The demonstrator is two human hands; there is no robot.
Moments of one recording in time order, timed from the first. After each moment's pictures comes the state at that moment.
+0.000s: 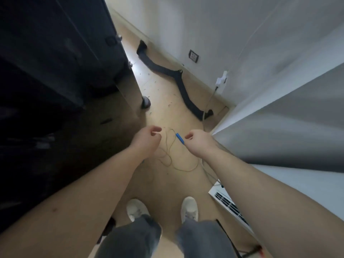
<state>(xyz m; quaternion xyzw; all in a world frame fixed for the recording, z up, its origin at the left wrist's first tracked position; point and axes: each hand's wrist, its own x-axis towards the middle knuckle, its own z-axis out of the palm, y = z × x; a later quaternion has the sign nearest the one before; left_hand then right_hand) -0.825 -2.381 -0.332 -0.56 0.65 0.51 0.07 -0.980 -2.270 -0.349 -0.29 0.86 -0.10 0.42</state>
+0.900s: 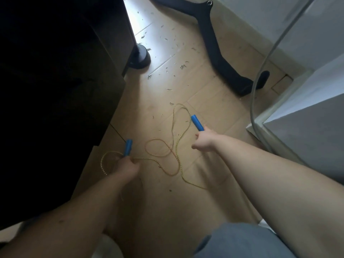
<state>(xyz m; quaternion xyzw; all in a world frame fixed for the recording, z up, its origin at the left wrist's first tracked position) -0.747 -2.362 -0.863 -0.67 0.59 0.39 0.24 -1.025 -2.308 -0.859 -0.36 0.78 0.18 0.47</state>
